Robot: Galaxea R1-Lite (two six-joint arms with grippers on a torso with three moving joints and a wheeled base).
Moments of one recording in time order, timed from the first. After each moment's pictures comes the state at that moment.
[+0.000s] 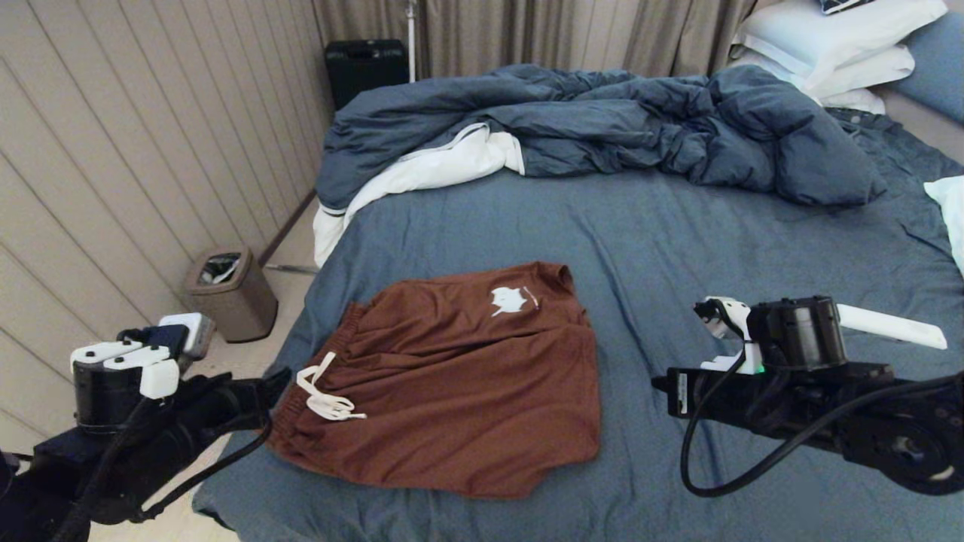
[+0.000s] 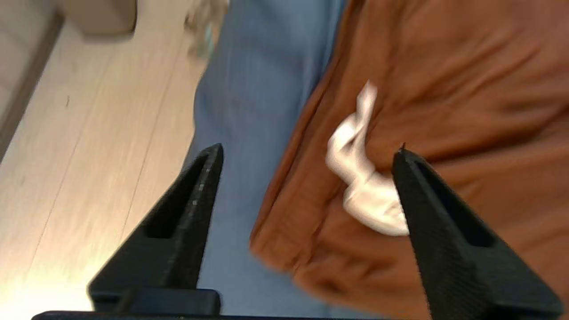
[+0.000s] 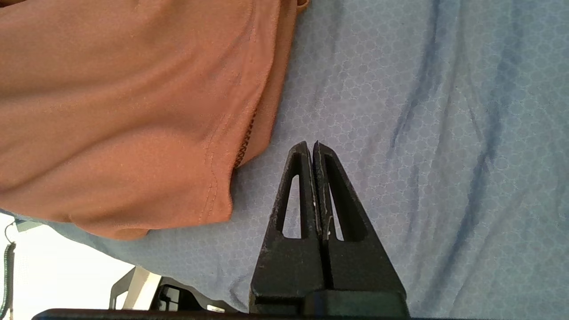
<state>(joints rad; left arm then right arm) -0.23 1.73 -0.26 -1.10 0.16 -0.18 0.23 1.72 -0.61 -0.53 0.08 0.21</state>
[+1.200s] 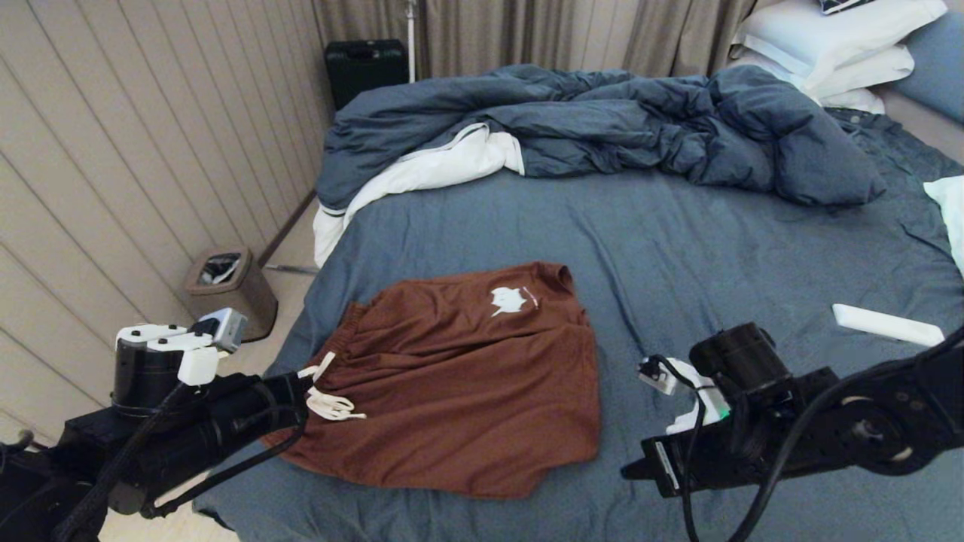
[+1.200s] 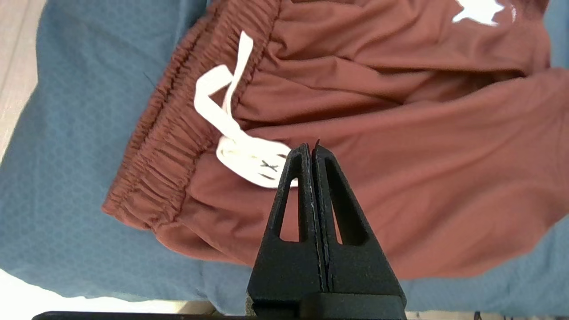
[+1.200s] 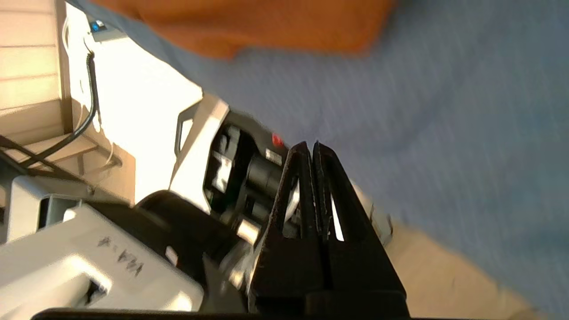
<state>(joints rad) -0.35 1.68 -0.37 -0.85 0.04 -0.46 0.34 1.76 -0.71 -0.06 0.36 0.14</state>
